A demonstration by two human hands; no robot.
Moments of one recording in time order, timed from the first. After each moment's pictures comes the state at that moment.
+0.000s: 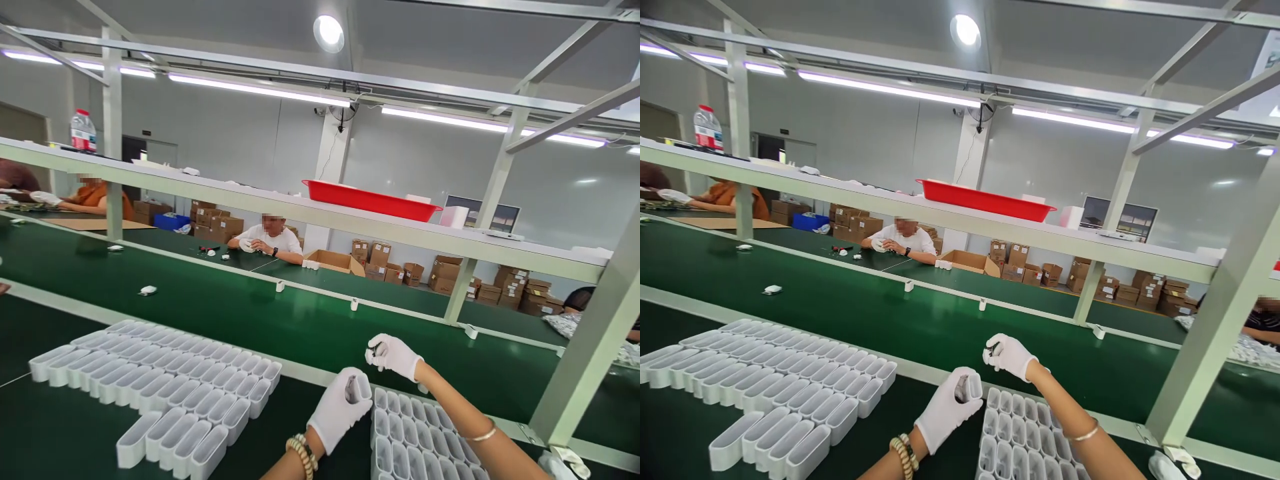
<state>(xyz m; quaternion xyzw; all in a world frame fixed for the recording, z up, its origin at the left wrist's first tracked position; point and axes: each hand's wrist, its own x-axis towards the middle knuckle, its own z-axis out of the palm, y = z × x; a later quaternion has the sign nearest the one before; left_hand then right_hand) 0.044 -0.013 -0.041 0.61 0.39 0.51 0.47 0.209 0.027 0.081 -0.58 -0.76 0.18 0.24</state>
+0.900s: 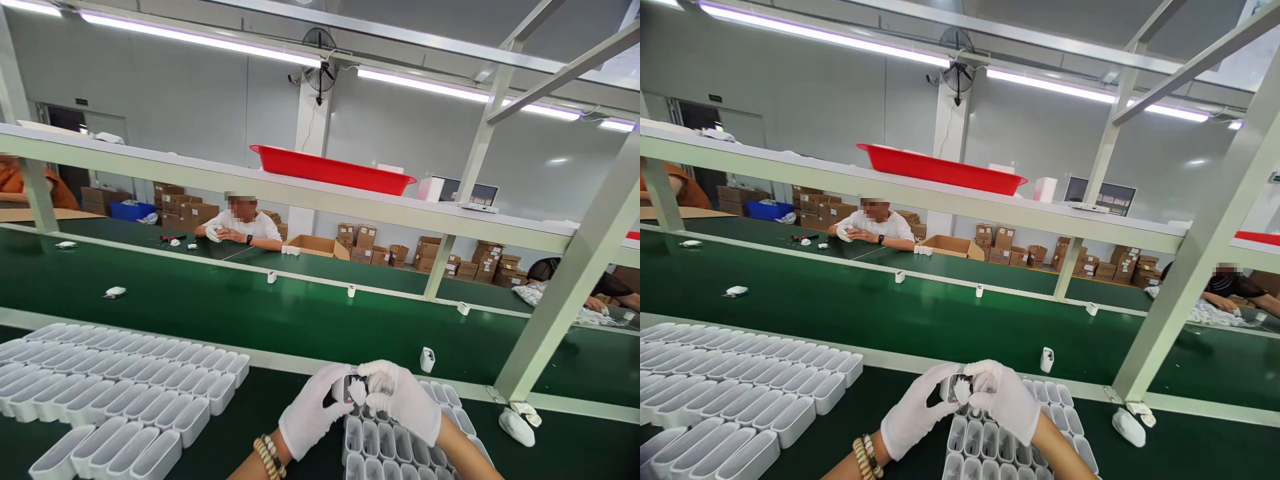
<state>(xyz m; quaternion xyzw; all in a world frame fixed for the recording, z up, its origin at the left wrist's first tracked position) 0.037 -0.033 -0.042 0.77 0.32 0.48 0.28 0.244 -0.071 0.057 -0.44 -0.66 0.50 0.35</state>
